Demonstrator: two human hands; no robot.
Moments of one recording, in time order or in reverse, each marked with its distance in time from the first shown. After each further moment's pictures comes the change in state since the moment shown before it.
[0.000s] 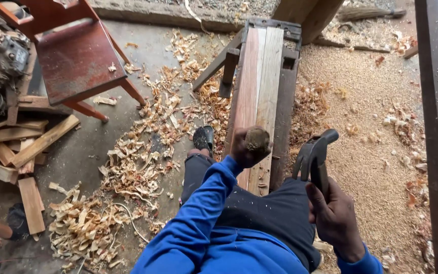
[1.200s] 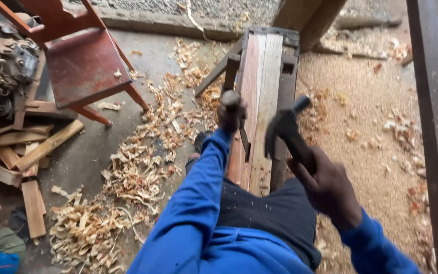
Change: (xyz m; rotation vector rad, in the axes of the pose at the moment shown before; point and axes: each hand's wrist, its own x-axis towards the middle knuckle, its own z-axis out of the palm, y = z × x) left_hand 0.010 -0.231 -0.027 -0.379 0.189 -0.084; right_hand 0.032 -0.072 0.001 -0.471 -0.057 -0.424
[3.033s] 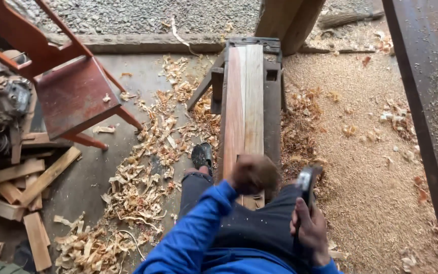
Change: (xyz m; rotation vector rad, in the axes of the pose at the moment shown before) left_hand -0.061 0.101 0.086 1.508 -0.470 0.814; right_hand -0.090 0.135 0.137 0.906 0.209 0.461
